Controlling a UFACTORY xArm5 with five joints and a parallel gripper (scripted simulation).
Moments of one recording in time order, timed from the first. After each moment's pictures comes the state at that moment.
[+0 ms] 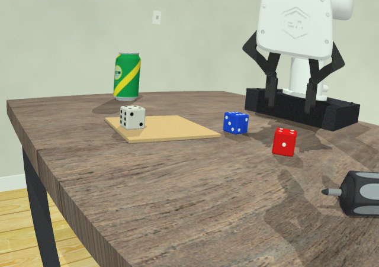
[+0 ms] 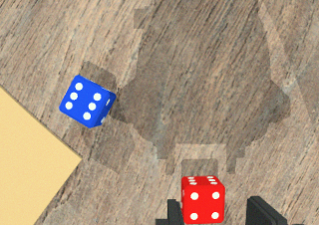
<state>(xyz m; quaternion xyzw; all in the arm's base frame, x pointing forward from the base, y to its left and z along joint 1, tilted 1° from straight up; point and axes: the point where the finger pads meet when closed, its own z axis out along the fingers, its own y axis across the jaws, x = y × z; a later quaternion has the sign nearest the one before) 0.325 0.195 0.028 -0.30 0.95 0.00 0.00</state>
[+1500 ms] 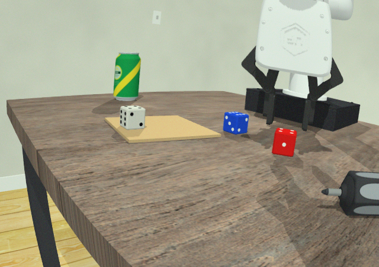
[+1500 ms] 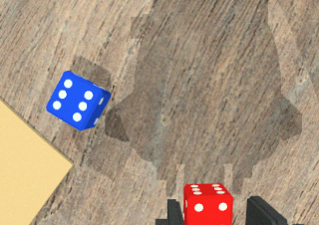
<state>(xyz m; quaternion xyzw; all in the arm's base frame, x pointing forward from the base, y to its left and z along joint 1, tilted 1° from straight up) 0.325 0.196 0.007 -0.30 0.95 0.00 0.00</state>
